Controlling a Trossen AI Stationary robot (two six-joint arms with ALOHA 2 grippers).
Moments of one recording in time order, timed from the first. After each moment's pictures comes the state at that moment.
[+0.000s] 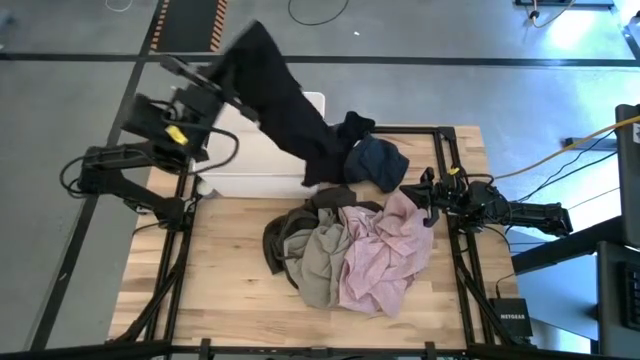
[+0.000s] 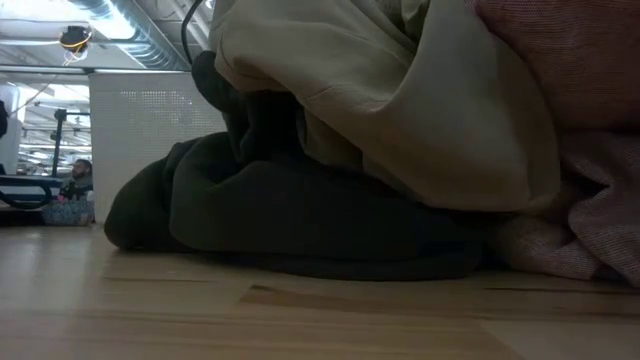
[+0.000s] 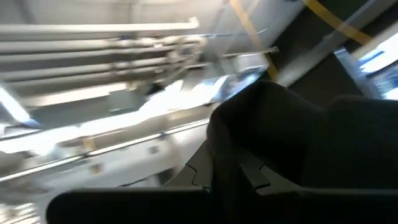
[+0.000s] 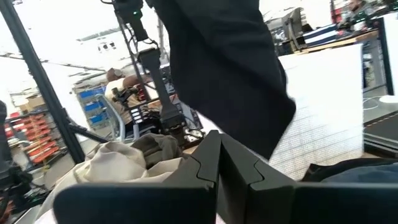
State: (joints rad) left arm 0.03 1.24 1.52 0.64 -0.73 1.15; right arm -0.07 0.00 0.01 0.16 0.12 0.30
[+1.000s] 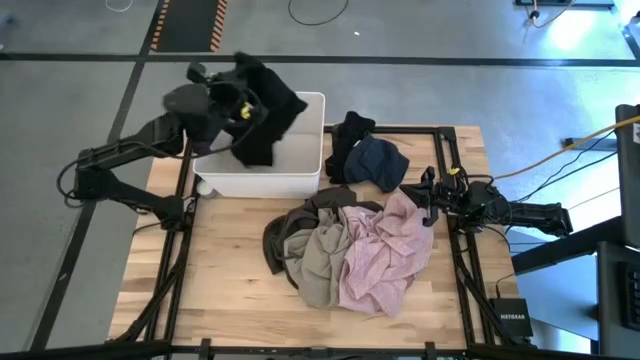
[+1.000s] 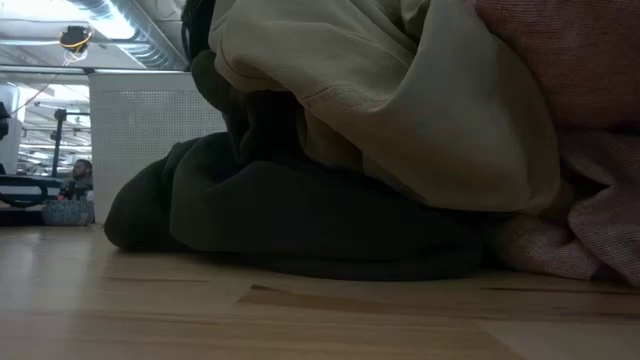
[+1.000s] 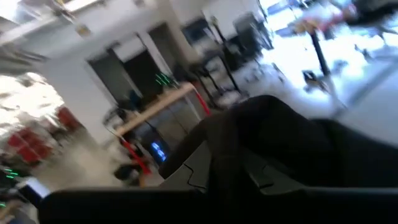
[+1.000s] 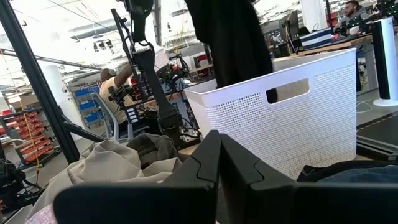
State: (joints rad) left arm 0.24 1.20 1.49 -0.30 -0.98 0.46; right arm -0.07 0.00 0.01 0.16 0.12 0.28
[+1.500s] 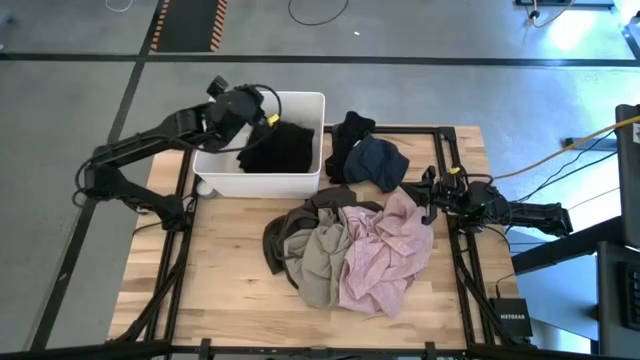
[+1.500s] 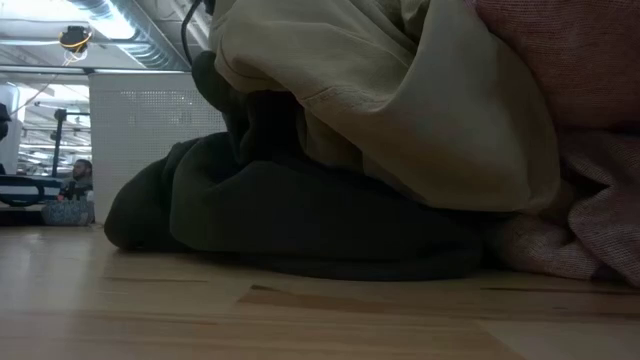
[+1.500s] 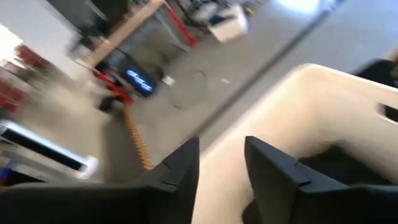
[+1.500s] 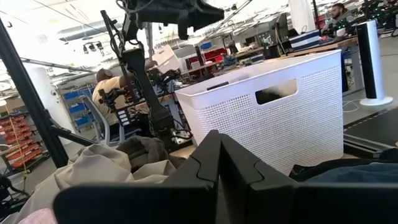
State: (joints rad) left arm 0.35 1.31 1.49 -0.76 -0.84 0.09; right arm -0.07 0.00 0.01 0.15 0.17 0.28
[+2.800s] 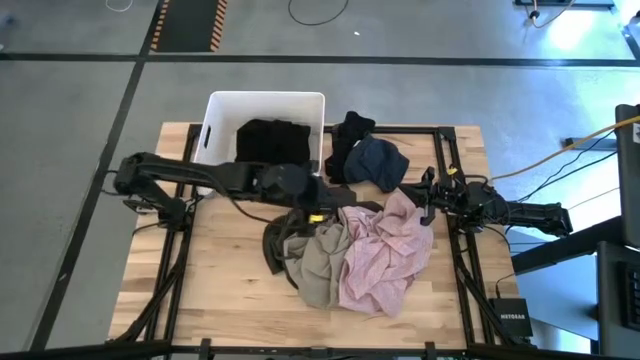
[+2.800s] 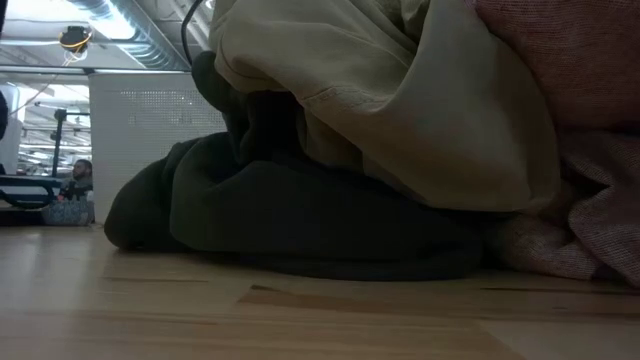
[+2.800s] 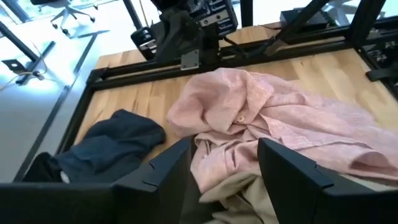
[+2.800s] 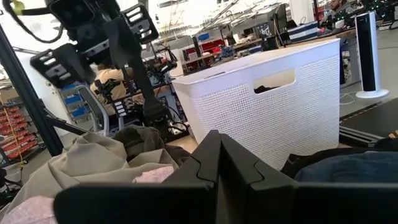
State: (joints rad) left arm -0.09 1.61 1.49 -0.38 -0.17 0.14; right arm -0.07 0.00 0.01 0.11 0.17 0.28
